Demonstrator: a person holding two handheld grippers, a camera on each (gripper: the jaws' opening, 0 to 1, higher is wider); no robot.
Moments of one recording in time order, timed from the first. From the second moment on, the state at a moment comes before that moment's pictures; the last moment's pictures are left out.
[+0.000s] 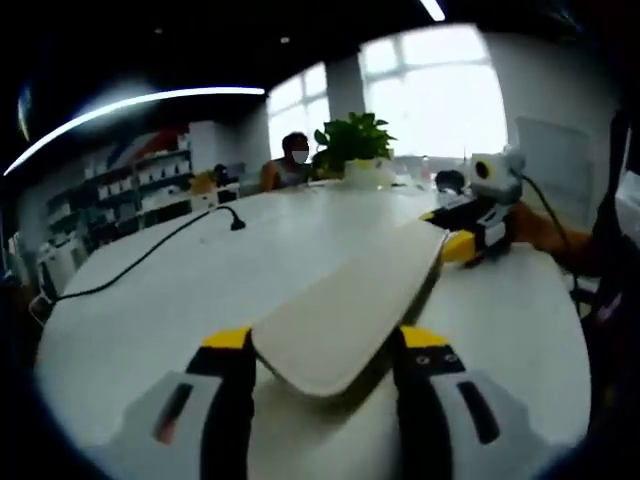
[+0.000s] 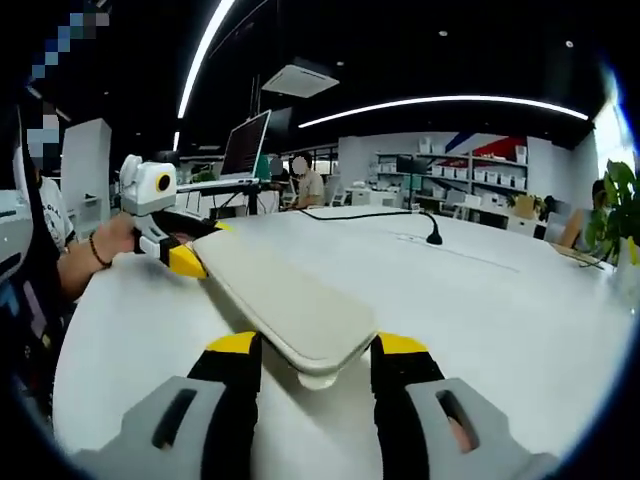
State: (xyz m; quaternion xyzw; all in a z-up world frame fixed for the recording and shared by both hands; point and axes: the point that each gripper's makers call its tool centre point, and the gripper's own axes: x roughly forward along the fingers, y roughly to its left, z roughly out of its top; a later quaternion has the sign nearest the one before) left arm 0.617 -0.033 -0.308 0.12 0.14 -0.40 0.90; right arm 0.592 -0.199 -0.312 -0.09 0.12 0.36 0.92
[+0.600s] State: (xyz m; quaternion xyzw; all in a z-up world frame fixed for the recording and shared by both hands) left arm 0.619 -0.035 -0.318 0.10 0.15 -0.40 0.90; right arm 0.594 -0.204 -0.322 -0.07 0.15 0.36 0.92
